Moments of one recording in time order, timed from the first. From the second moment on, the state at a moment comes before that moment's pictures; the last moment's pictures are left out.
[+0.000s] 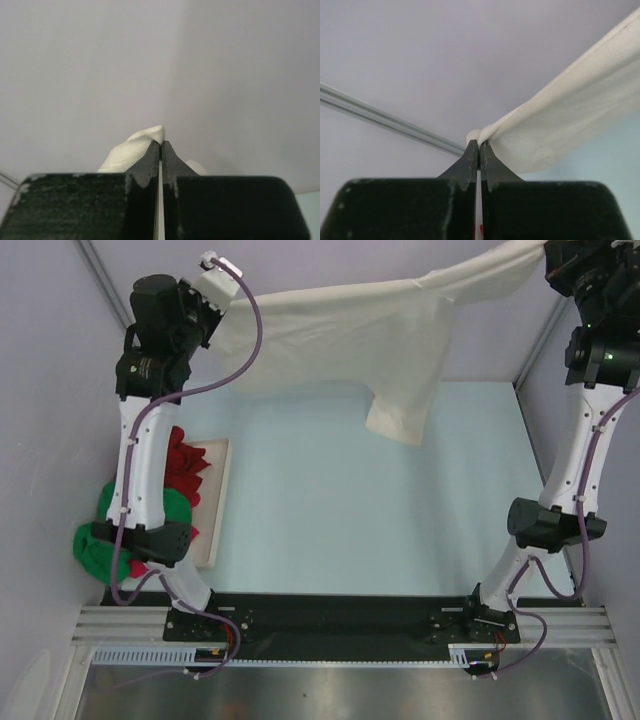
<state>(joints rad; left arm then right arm) -0.19 1.77 2.39 -0.75 -0.07 0.65 -0.22 1.88 2.59 -0.46 -0.24 0.59</state>
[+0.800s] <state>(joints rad) -0.20 1.18 0.91 -0.61 0.08 0.70 -0.23 0.75 0.79 -0.62 -0.20 0.50</state>
